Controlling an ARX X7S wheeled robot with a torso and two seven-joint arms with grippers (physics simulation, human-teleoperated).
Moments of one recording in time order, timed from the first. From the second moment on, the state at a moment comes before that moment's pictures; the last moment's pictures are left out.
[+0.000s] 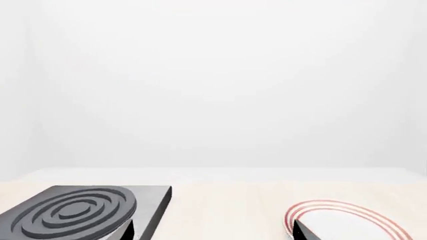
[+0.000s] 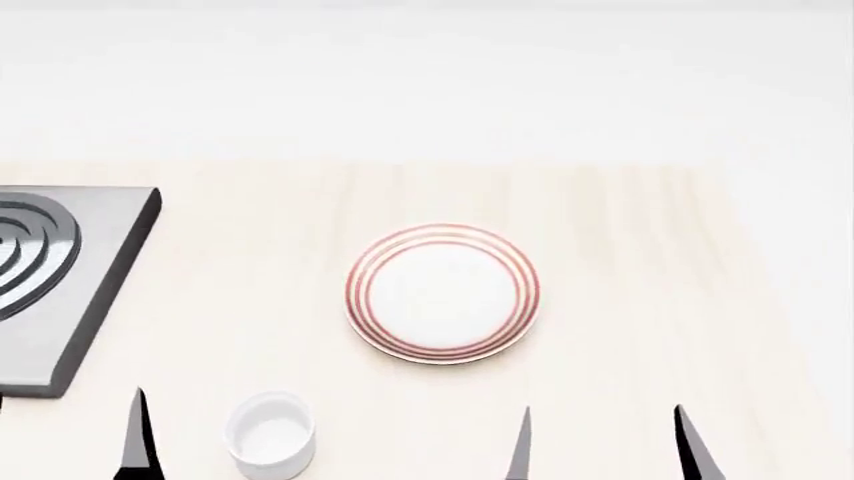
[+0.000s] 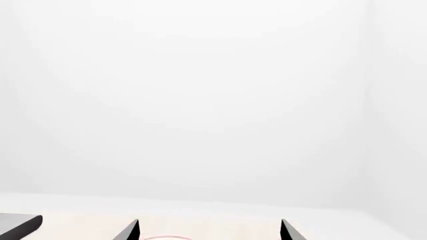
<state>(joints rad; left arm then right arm) 0.04 -0.26 0.19 0.35 -0.17 -0.04 -0.31 -0.14 0.30 -0.18 -0.48 0.13 -0.07 0.26</state>
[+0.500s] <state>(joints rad) 0.04 -0.29 0.21 0.36 -0.19 -0.04 -0.30 -0.14 0.32 -0.17 -0.52 0.14 -0.01 0.29</state>
